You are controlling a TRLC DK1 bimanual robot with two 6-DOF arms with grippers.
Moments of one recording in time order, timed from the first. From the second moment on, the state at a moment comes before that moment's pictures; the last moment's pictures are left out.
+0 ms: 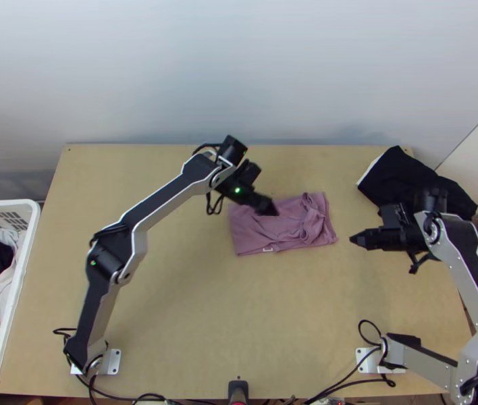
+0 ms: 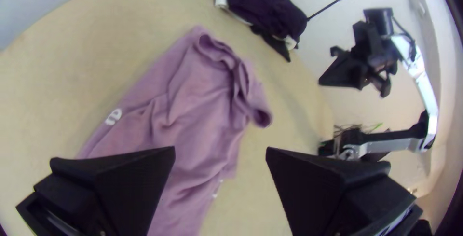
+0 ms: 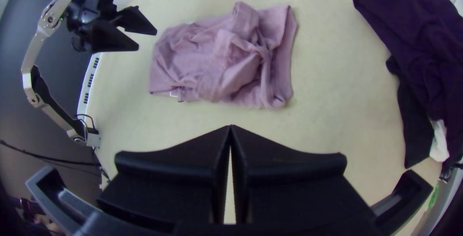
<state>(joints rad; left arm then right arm) -0.62 2.23 2.06 -0.82 0.64 -0.03 -0.09 1.26 0.97 -0.91 -0.59 -0.21</state>
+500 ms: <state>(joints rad) -0.60 2.10 1.70 -0.63 0.27 0.14 0.18 1.58 1.19 -0.73 -0.60 -0.11</state>
